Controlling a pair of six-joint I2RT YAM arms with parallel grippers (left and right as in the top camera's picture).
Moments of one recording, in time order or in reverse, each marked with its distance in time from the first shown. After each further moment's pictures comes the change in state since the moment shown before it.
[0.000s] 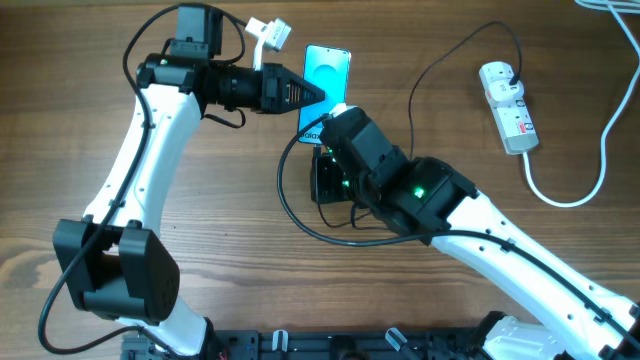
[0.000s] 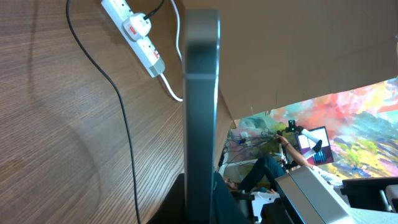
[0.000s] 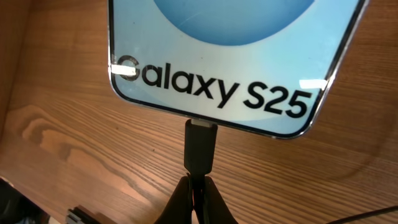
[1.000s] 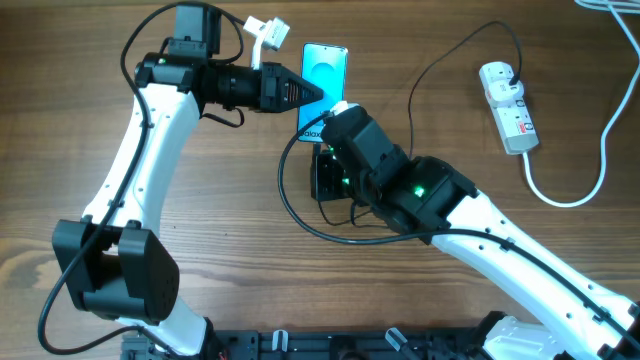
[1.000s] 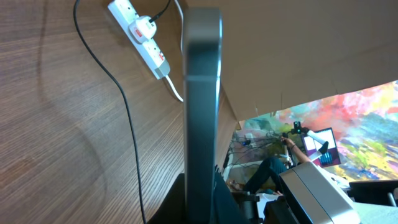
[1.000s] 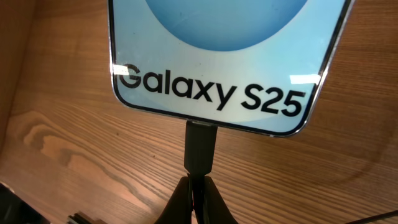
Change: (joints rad) left arm 0.004 0.000 0.006 -0.008 -0.018 0.013; right arm -0.010 0.000 -0.011 0.028 0.007 0.000
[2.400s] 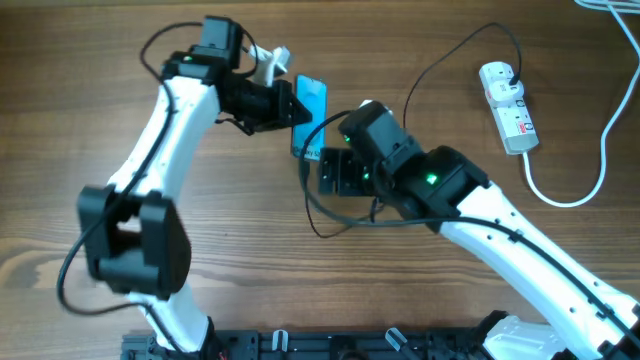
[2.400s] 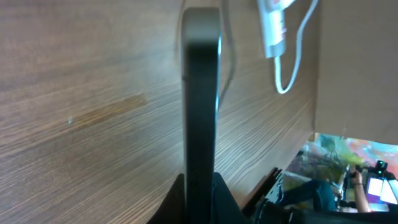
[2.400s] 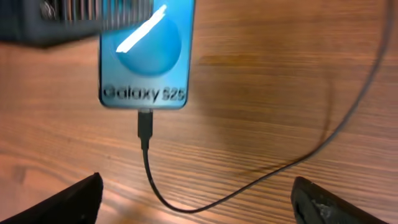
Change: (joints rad) left arm -0.045 0.132 -0.002 -0.098 -0.407 -0.094; right arm -0.085 0.000 0.000 -0.167 0.039 0.031
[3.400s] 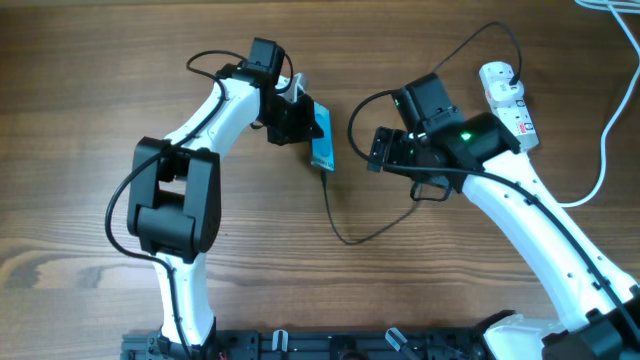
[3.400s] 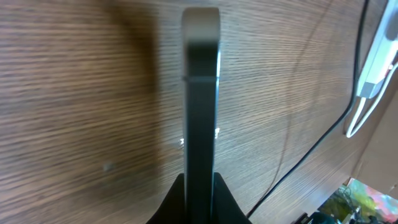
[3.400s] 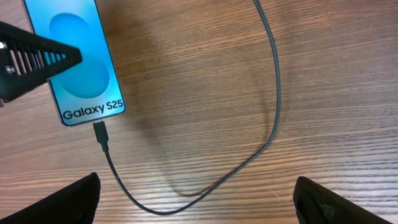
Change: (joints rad) left arm -0.085 0.225 -0.003 0.179 -0.176 -0.248; right arm -0.248 0.061 0.000 -0.157 0.006 -0.024
